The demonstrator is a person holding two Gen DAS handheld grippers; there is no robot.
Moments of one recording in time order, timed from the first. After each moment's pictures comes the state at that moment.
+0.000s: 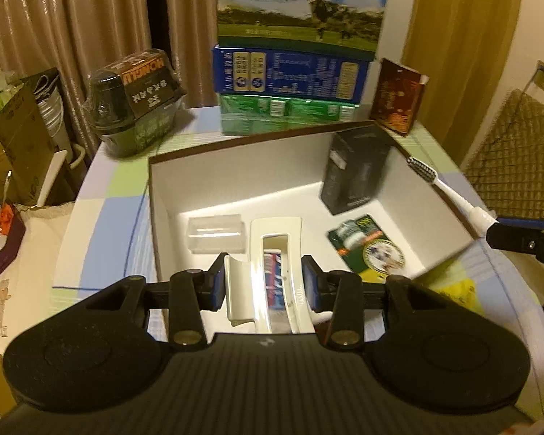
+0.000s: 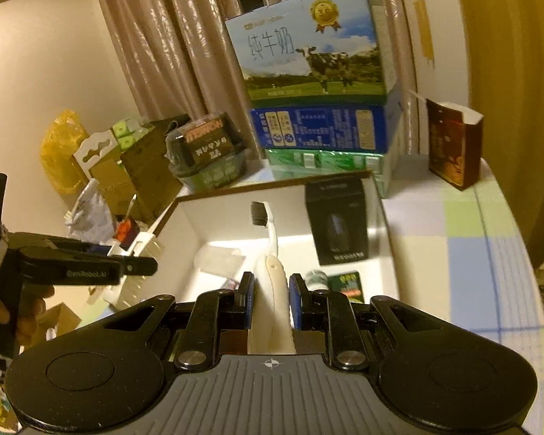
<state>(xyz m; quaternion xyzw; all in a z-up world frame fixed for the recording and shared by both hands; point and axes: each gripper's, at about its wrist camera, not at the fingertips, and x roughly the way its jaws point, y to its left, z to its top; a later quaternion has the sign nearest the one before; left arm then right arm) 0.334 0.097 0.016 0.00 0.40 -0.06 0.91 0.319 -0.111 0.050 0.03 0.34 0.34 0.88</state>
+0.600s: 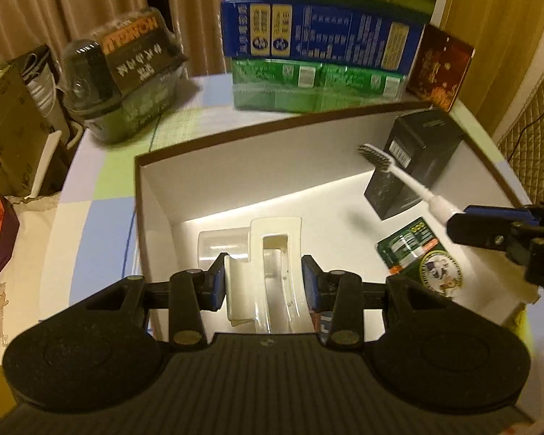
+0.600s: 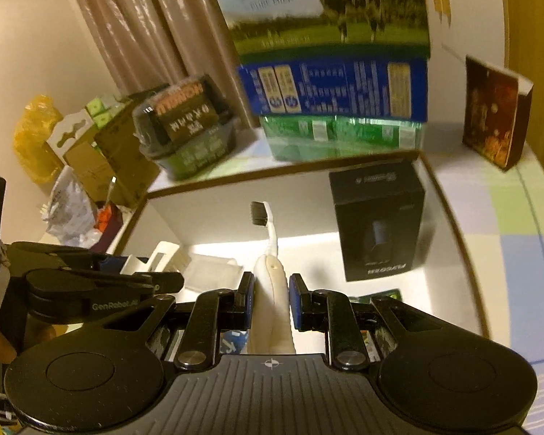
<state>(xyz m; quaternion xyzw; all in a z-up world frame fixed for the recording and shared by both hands) 0.436 0.111 -0.038 0.01 0.46 -0.06 0.89 0.408 -0.026 -0.006 0.03 0.42 0.31 0.85</state>
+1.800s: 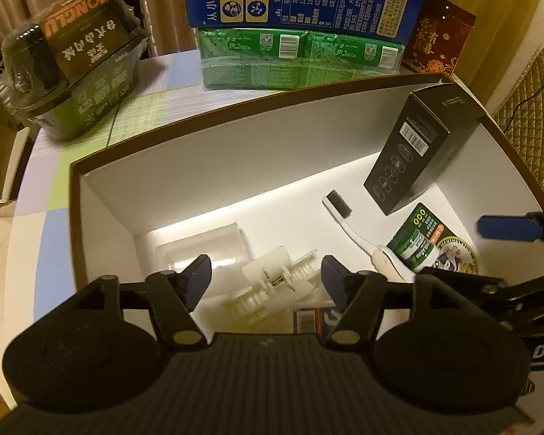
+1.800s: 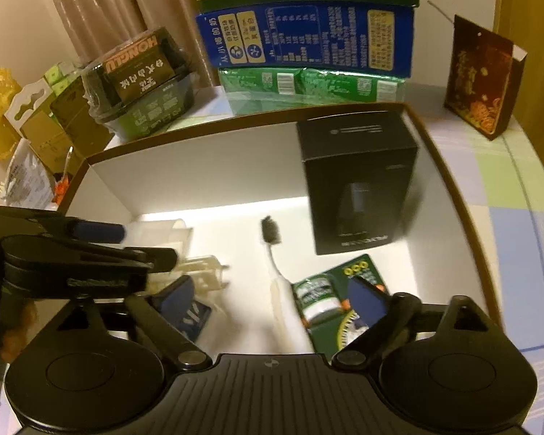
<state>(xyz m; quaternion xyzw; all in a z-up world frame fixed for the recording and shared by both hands) 0.480 0.105 -0.071 0.02 0.49 -0.10 0.87 0.423 -0.022 -0.034 -0.02 0.46 0.25 0.85</state>
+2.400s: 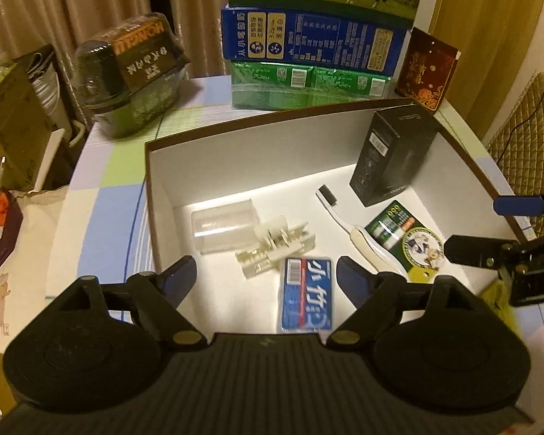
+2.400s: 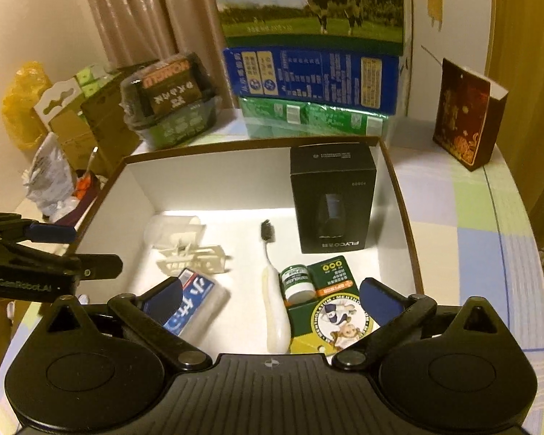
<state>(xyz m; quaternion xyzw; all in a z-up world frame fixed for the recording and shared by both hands) 0.390 0.109 -0.014 0.00 0.45 -0.05 0.89 0.375 -0.066 0.012 -0.04 0.41 0.30 0.86</state>
